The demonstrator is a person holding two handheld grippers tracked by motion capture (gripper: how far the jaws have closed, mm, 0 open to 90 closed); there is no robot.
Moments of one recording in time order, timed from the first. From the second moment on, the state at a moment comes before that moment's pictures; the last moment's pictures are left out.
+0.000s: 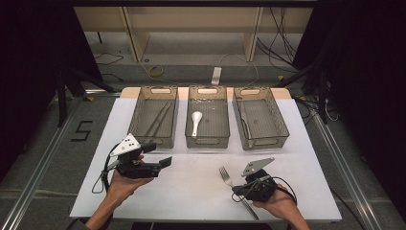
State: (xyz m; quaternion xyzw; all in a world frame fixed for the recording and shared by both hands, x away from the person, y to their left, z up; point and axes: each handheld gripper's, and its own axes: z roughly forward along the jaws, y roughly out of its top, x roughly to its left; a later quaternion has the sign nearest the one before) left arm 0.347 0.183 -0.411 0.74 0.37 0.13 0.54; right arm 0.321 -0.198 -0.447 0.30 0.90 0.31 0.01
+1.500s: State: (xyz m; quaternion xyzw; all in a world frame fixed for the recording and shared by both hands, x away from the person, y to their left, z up) left arm 0.346 0.185 -0.411 0.75 0.37 0.13 0.54; right arm 0.340 -0.218 -0.462 0.31 0.93 0.19 0.06
